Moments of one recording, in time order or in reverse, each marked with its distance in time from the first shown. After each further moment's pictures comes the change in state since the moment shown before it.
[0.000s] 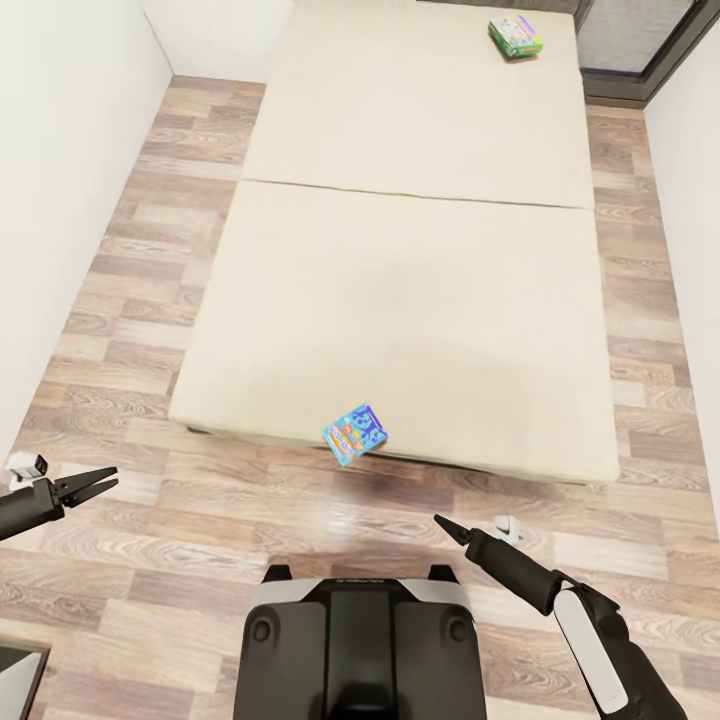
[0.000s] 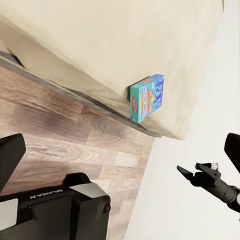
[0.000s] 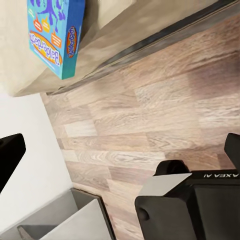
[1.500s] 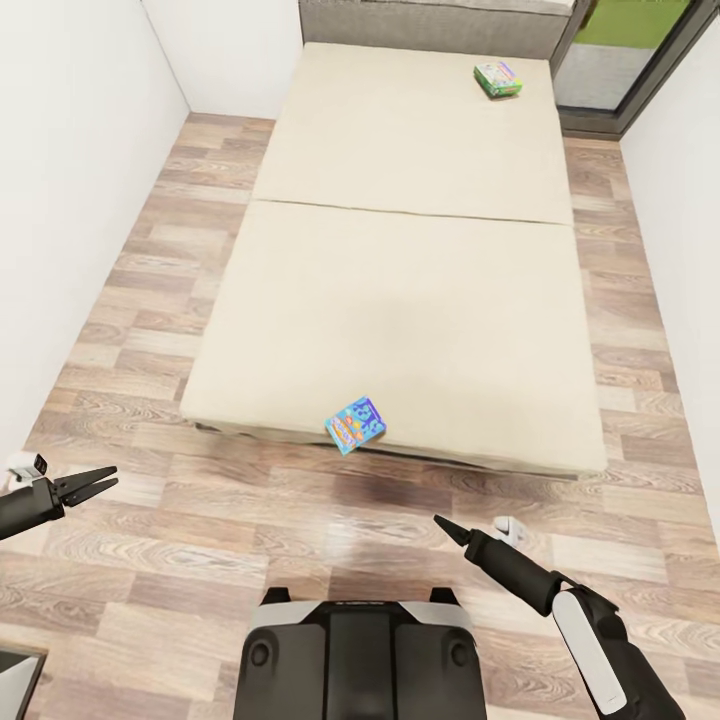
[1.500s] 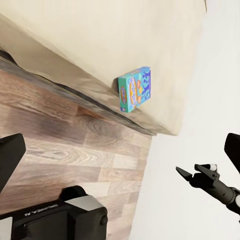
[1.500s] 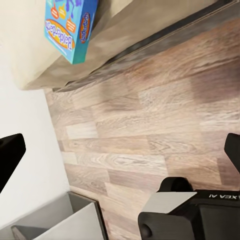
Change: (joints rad) left arm 0.000 -0.001 0.003 -0.001 0.004 -0.002 0.001; right arm 0.000 0.001 0.006 0.009 0.002 -0.024 -0.005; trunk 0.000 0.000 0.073
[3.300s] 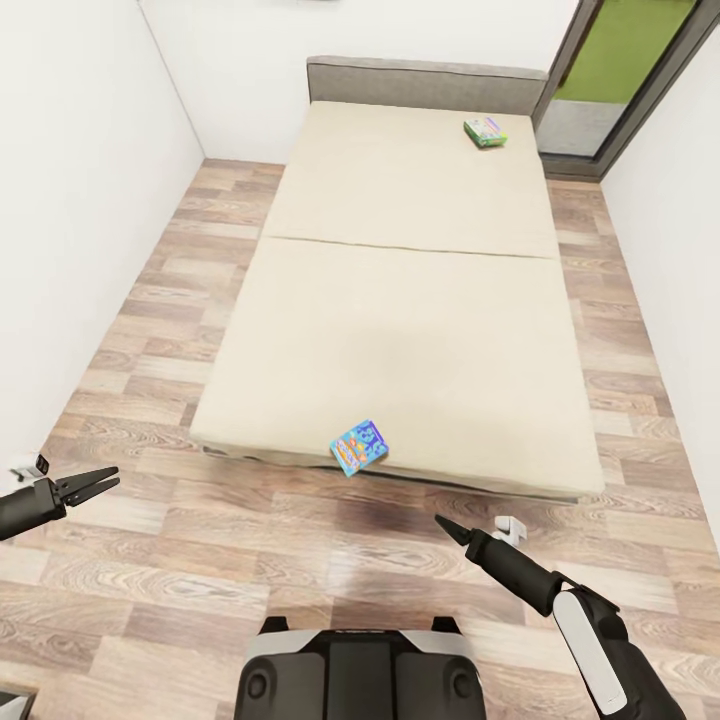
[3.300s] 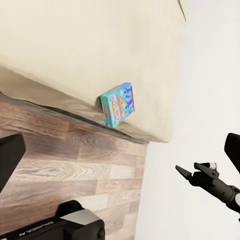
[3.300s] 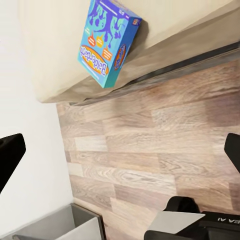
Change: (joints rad) left arm 0.000 -0.003 -0.003 0.000 0.000 -0.008 -0.004; right arm 0.000 0.000 -0.004 0.002 0.001 -0.004 0.003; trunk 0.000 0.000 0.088
